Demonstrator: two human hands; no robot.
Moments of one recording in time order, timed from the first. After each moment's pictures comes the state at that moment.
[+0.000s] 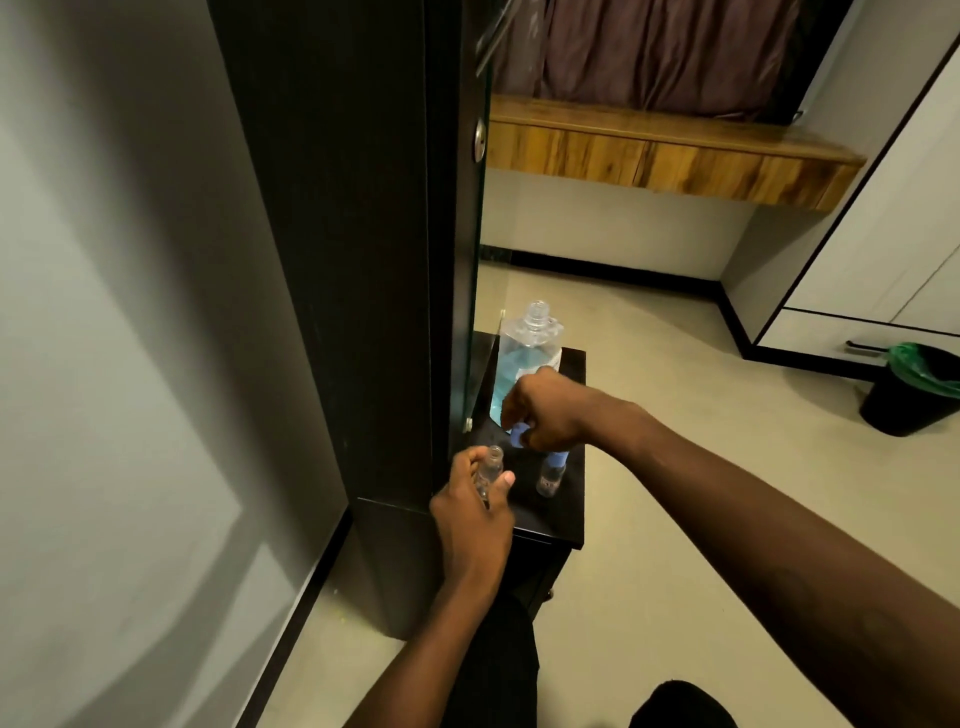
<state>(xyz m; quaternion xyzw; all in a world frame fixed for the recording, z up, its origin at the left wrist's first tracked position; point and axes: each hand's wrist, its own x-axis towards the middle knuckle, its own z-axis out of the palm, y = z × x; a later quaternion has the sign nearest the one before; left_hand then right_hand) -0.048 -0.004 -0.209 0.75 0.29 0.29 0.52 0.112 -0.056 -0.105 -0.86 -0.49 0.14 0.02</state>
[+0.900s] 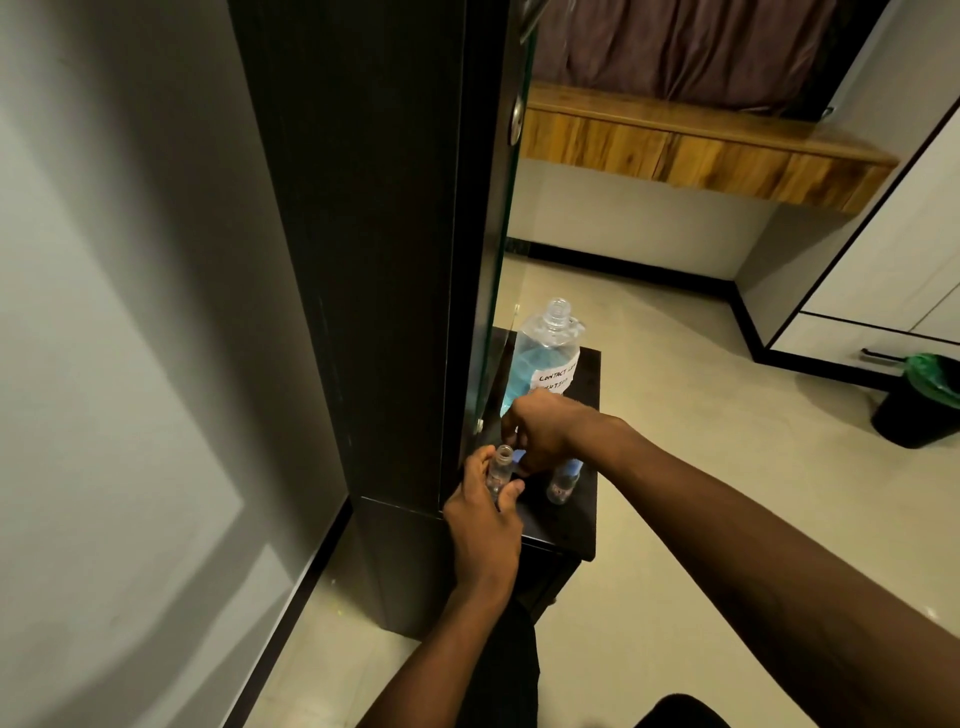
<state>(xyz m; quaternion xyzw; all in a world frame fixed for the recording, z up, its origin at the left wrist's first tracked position) -0.026 0.000 -0.240 0.74 0.30 0.30 0.52 0.114 -0.030 -0.135 -0.87 -0.45 0.17 -0.07</state>
